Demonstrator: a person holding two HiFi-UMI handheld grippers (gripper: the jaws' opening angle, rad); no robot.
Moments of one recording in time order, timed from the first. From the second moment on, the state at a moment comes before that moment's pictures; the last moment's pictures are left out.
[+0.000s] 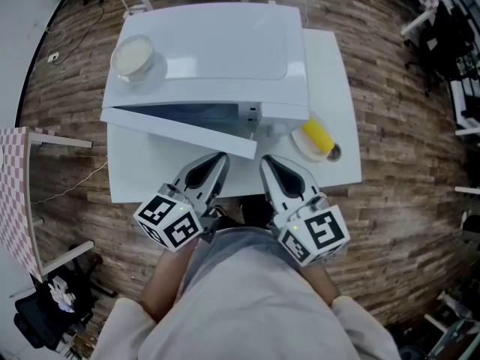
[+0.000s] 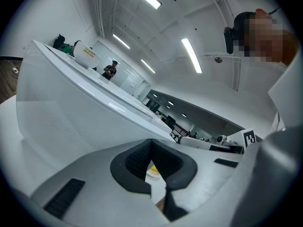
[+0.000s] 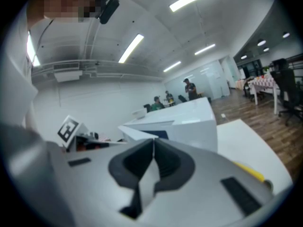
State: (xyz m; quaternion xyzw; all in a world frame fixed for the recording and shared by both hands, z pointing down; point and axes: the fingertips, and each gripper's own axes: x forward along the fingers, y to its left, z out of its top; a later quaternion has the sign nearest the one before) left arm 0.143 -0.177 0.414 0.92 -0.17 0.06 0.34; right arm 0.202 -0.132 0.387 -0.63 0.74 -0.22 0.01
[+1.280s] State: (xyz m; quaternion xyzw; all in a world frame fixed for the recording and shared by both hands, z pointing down) left arm 0.202 -0.185 0.405 0.93 -0.18 0.03 0.33; right arm 0.249 -0.135 0.393 -0.62 0.76 -0.21 0.01
